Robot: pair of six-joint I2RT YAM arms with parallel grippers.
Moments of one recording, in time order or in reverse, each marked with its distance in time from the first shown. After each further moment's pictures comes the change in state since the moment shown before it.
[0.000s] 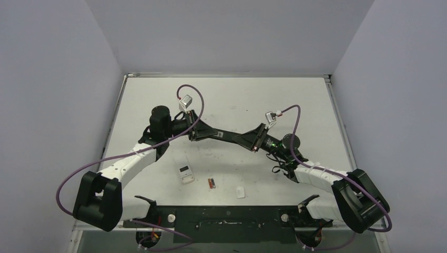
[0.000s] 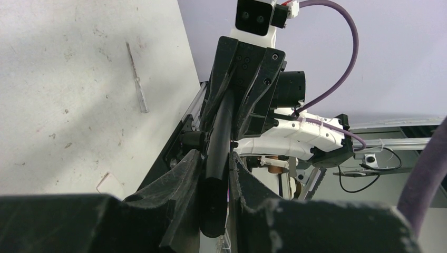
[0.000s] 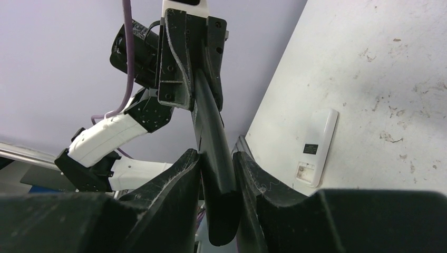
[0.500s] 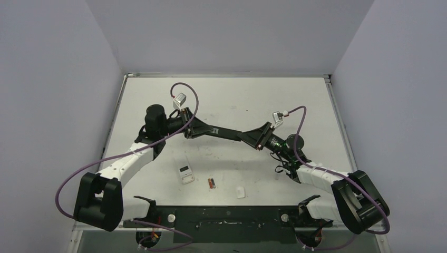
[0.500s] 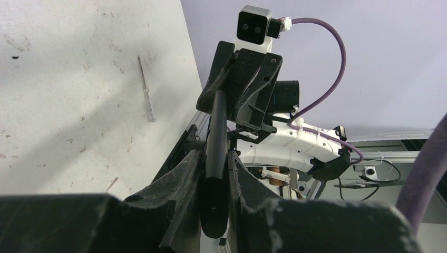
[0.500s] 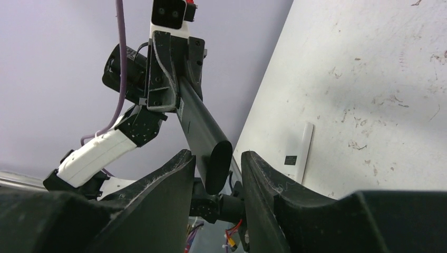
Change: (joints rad) left arm 0.053 -0.003 0.000 0.006 0.009 -0.008; right arm -0.056 -0.009 -0.032 0.011 0.022 -0.002
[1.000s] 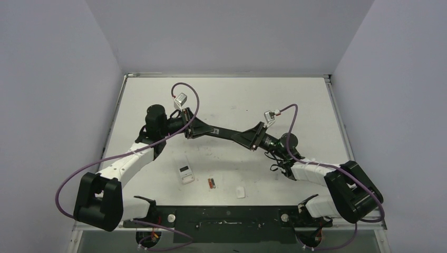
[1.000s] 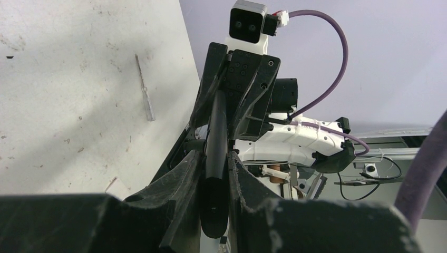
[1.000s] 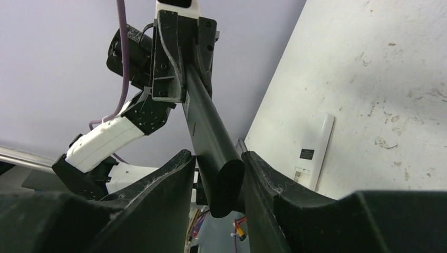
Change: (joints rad) left arm -0.004 0.000 0.000 0.007 0.002 0.000; right arm 0.045 0.097 0.041 0.075 -0.026 0.027
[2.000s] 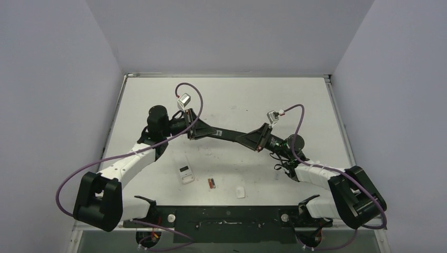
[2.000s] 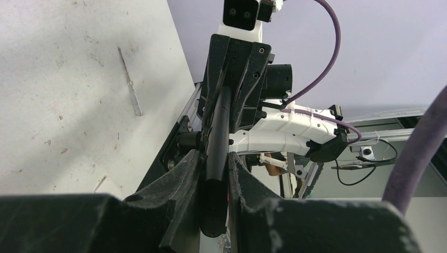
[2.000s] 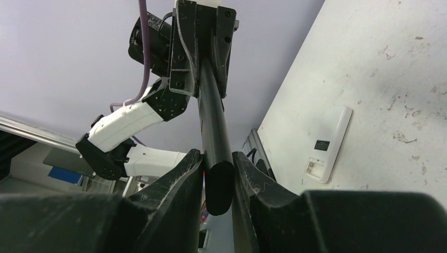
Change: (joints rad) left arm -0.027 0.000 -0.005 0.060 0.025 -0.026; right arm -0.056 -0.048 -0.024 0.044 -0.116 0.037
